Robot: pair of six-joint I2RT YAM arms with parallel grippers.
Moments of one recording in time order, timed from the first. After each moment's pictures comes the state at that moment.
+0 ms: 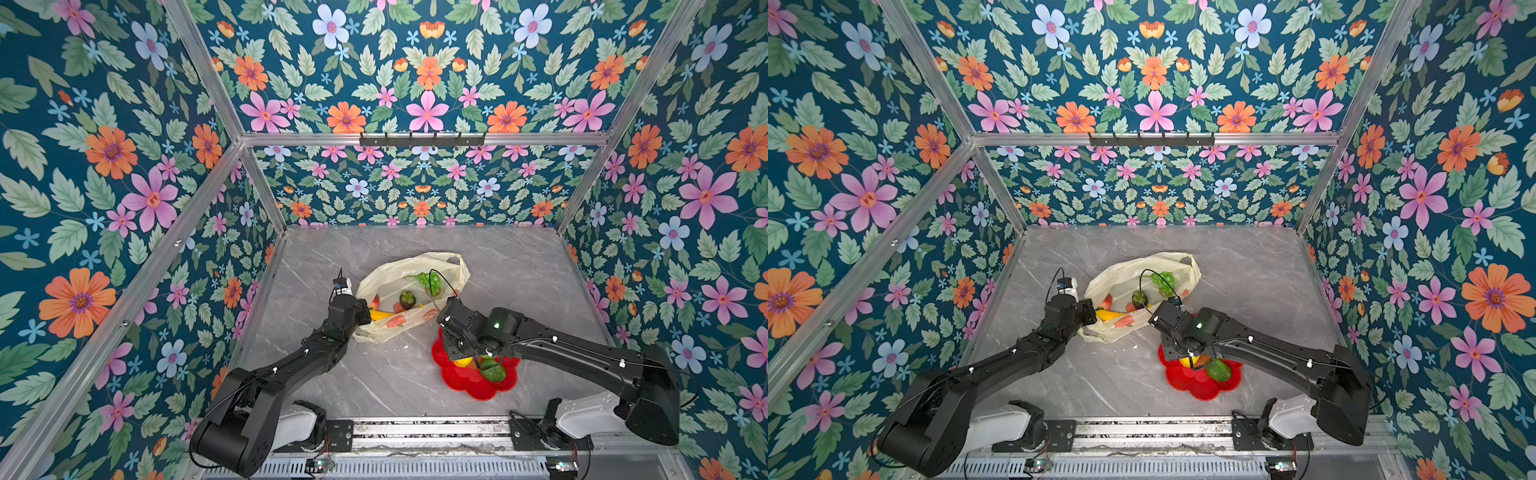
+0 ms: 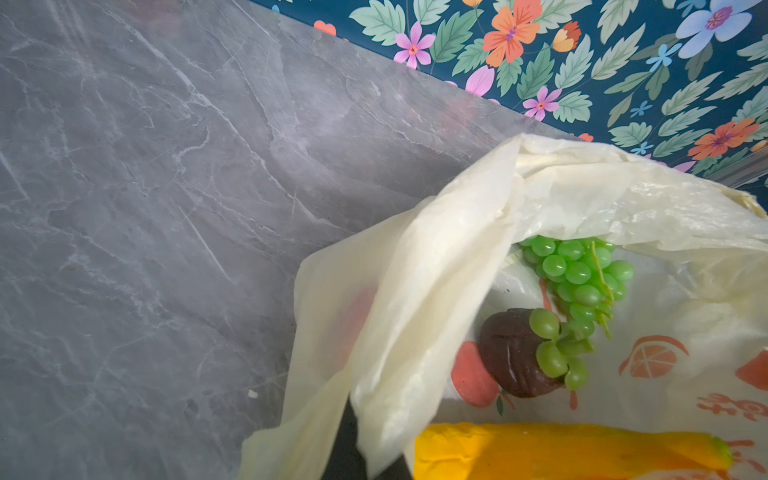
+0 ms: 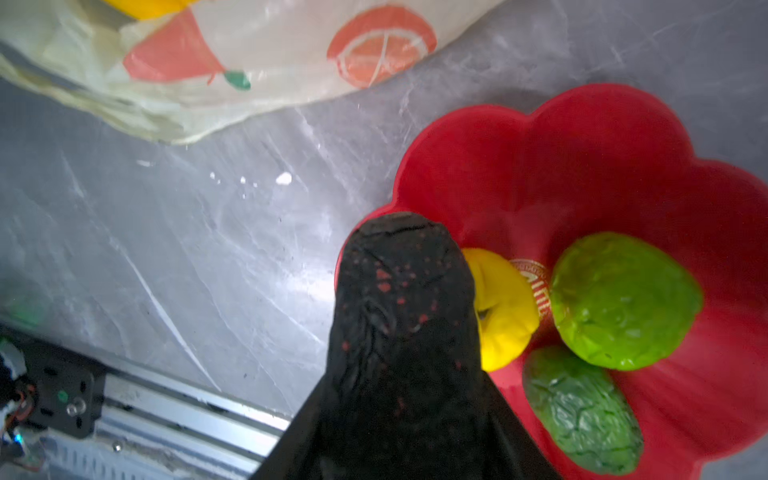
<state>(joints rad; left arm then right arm) -0.42 1.25 0.43 0.30 -0.17 -0.49 1.03 1.34 1.05 -0.92 0.14 0.73</state>
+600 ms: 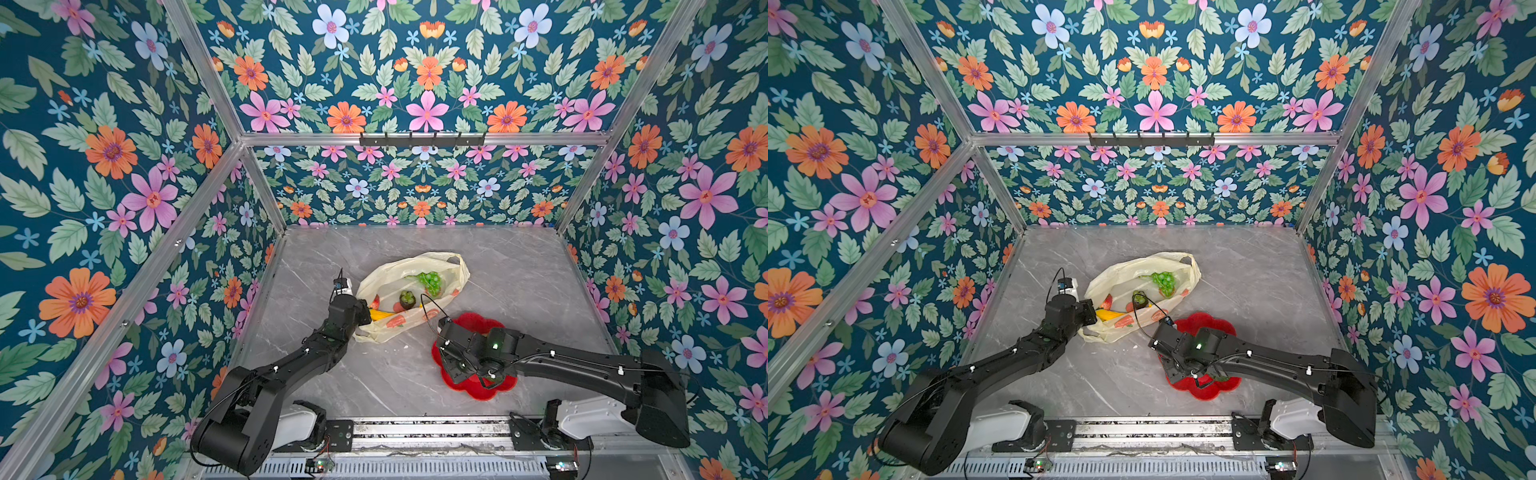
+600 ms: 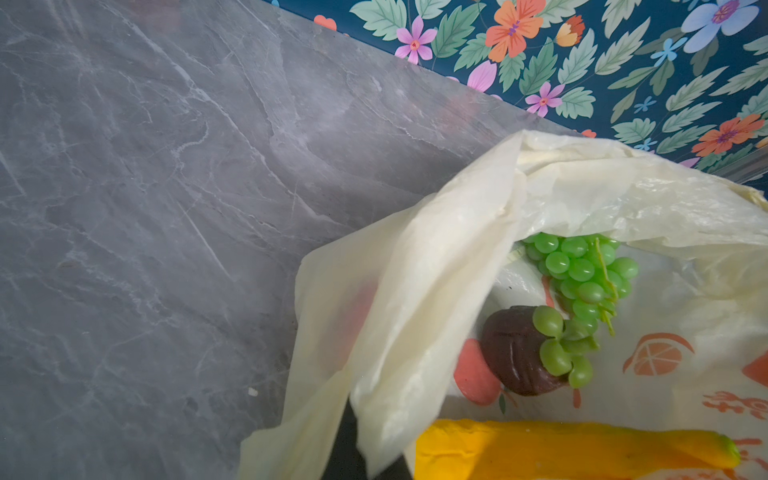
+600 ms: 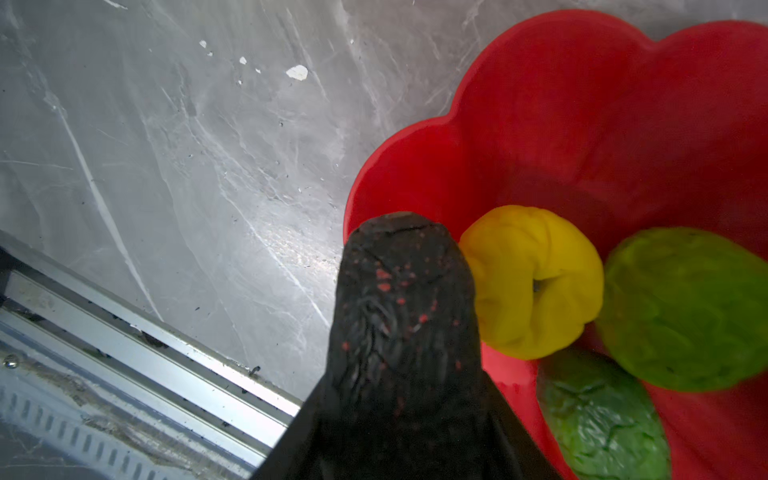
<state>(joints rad) -0.42 1.26 0.43 0.30 -0.17 -0.49 1.09 1.35 0.94 -0.83 0.12 0.60</state>
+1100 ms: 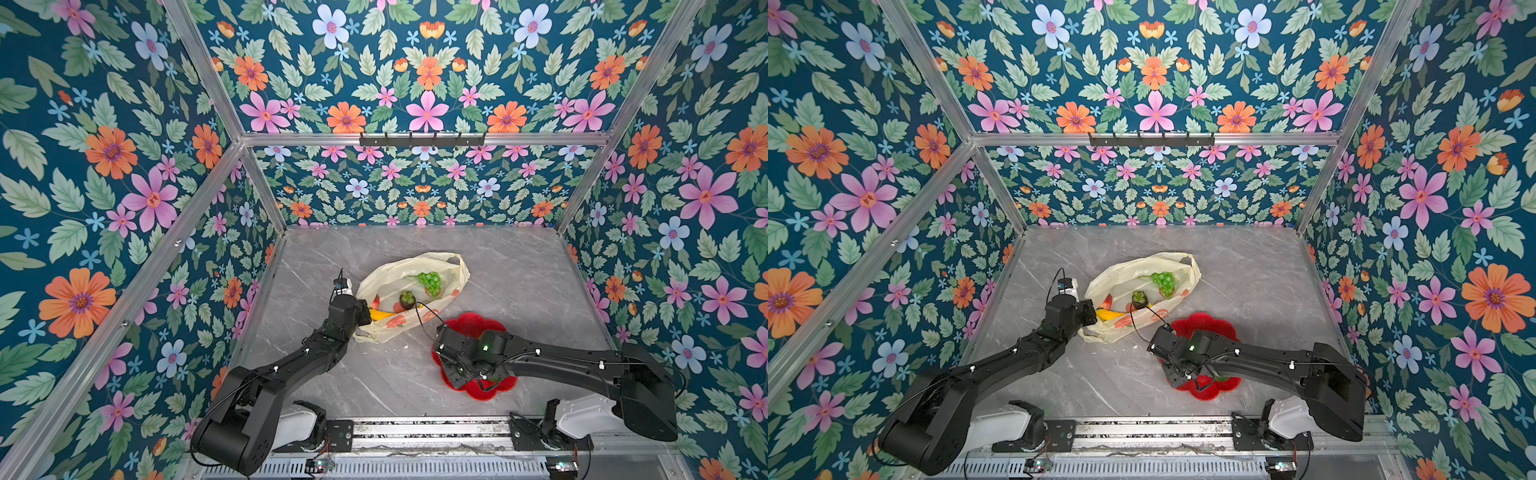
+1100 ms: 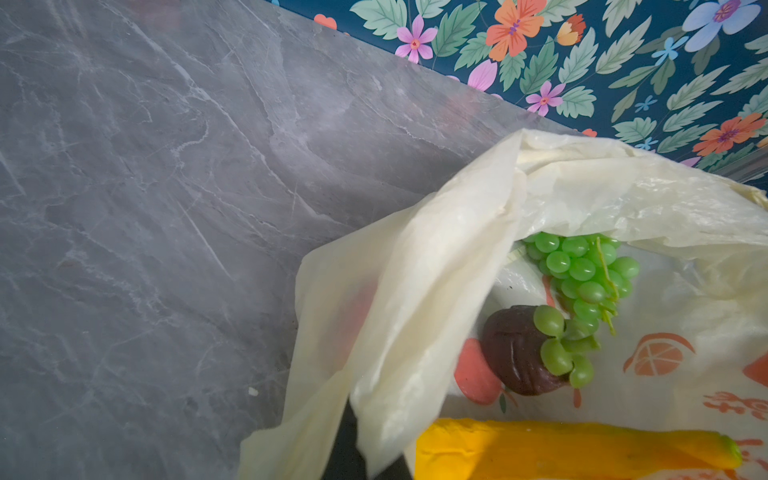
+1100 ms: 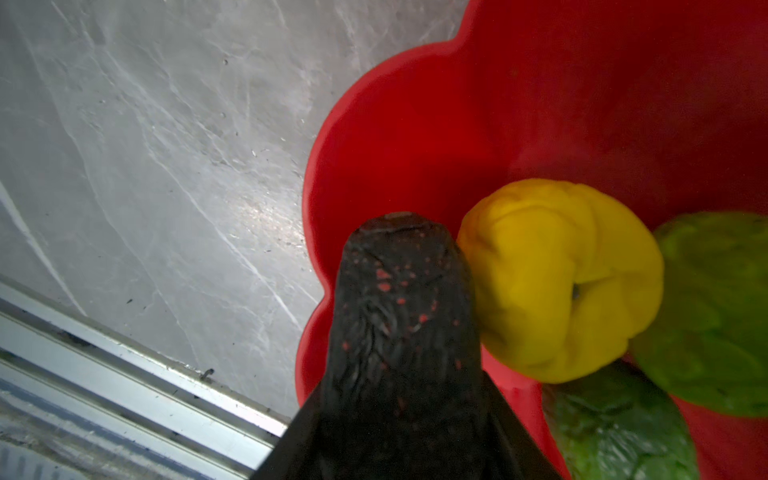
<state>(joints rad) -0.42 1.26 0.43 0.30 -0.17 -0.49 1.09 1.41 0.90 -0.83 0.11 0.58</state>
